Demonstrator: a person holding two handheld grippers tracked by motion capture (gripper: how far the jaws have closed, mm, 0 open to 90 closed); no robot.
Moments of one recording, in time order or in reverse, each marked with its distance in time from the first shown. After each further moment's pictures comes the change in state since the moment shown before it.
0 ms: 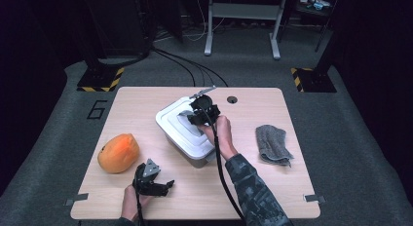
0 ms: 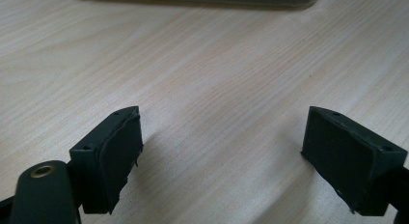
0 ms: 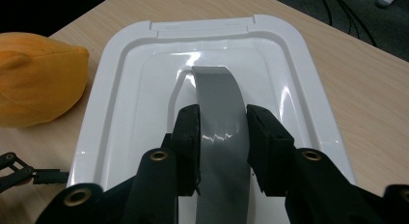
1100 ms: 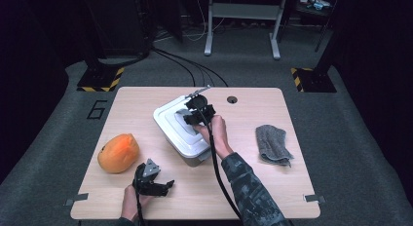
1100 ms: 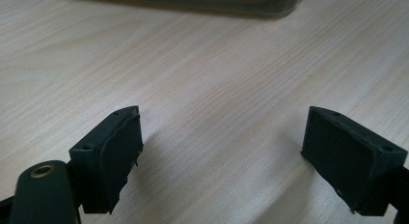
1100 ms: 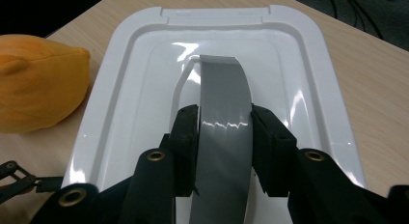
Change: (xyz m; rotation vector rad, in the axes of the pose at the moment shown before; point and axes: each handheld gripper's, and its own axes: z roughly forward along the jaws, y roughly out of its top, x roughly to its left) left arm 0.000 0.000 0.000 0.003 -0.003 0.003; right arm 0.007 0.006 0.013 0.022 0.001 0.013
